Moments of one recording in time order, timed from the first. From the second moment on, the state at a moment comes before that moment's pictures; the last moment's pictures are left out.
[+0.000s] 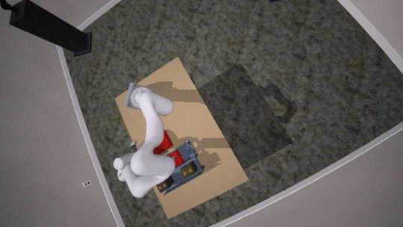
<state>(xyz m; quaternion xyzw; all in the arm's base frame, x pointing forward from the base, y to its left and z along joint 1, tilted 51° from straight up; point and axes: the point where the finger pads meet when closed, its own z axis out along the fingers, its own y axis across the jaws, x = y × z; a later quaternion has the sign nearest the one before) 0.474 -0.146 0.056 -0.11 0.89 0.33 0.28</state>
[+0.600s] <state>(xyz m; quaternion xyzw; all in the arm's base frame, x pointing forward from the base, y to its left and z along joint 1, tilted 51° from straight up) 0.462 -0.164 0.074 -0.11 0.89 0.33 0.28</state>
